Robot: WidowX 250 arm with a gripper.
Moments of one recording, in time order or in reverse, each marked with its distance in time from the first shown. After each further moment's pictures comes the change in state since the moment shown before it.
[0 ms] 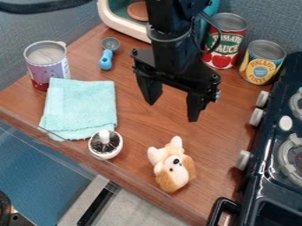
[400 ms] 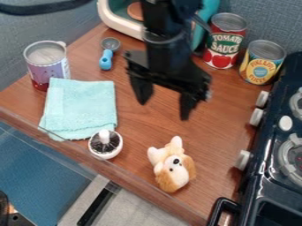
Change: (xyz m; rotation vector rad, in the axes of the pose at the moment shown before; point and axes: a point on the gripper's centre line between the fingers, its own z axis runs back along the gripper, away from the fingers) arm 0.000 0.023 -0.003 0.048 0.013 0.075
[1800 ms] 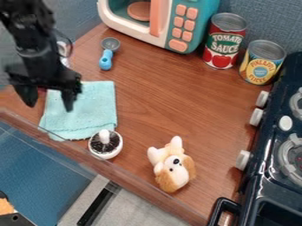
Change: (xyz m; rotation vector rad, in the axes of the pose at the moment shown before) arm -0.039 0.168 -0.049 0.199 0.043 0.355
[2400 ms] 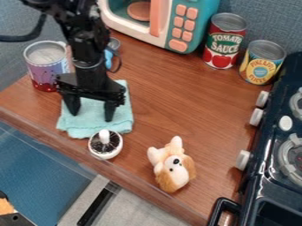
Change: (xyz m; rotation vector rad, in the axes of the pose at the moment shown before) arm 0.008 -0.063 -0.020 -0.046 0.059 -0.071
